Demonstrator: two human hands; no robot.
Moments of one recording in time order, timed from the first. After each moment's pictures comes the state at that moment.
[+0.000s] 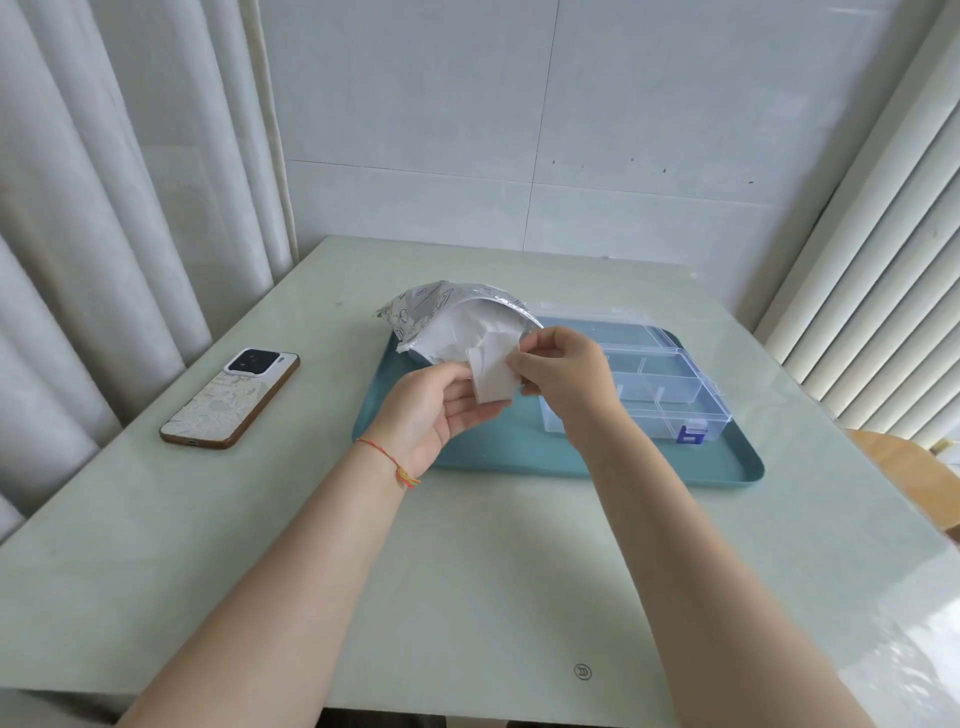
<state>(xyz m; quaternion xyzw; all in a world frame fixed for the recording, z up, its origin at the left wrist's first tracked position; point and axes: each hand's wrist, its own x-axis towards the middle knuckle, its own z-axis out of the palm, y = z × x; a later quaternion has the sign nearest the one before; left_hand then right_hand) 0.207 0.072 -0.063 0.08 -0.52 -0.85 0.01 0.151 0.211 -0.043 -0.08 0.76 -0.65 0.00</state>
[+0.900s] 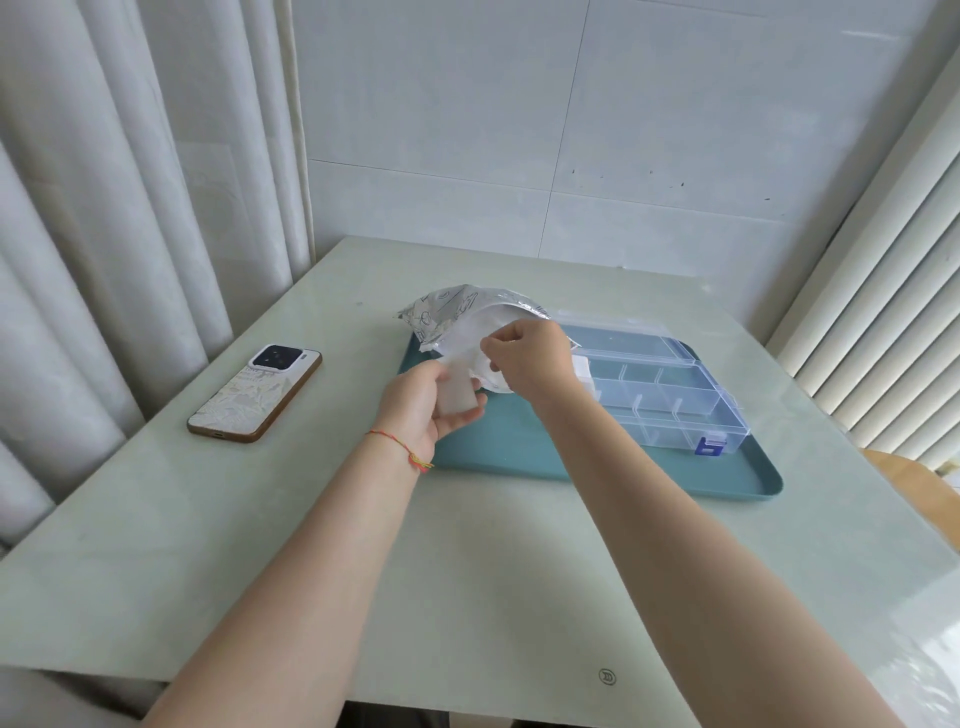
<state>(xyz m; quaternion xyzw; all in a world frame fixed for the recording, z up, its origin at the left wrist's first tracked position) 0.202 0.048 -0.066 0.23 -0.47 -0.85 0.07 0.132 0.153 -0.036 -0.10 0.88 -0.46 -0.01</state>
